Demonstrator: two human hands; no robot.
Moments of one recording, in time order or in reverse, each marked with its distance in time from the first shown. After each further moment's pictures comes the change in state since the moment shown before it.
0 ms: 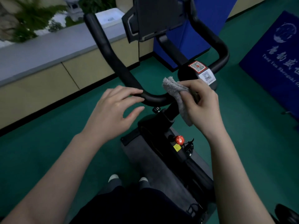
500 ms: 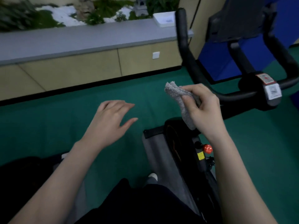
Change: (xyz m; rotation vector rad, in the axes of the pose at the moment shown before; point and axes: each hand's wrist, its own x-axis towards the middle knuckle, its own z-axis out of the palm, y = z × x) left_hand -0.173 -0.037 -0.048 0.219 -0.145 -0.525; right_hand -0.041 -0.085 0.088 0.135 -0.337 -0.150
